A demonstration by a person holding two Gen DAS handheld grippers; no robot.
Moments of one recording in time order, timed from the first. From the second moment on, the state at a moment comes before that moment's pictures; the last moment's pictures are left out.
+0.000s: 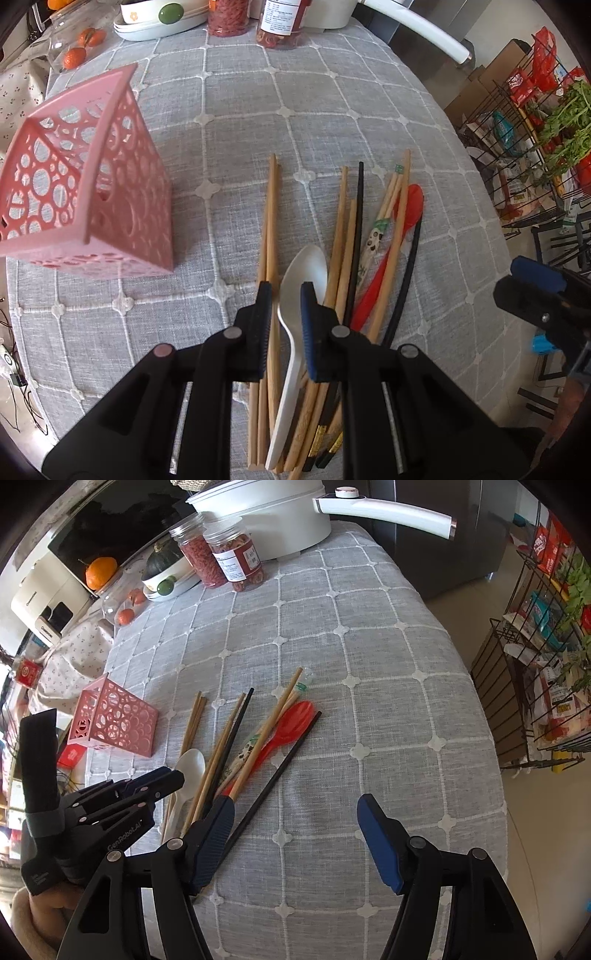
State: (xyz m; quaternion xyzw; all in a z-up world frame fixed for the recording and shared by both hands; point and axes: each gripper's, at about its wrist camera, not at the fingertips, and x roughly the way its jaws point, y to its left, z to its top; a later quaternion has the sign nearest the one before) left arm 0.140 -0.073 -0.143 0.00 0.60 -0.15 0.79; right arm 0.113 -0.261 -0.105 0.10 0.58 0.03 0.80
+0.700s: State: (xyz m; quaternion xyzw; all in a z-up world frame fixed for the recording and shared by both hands) left arm 0.124 -0.060 -0.085 -0.02 0.50 -0.17 0.85; right arm 0.119 -0.281 -0.117 0.14 0.59 0.02 0.80
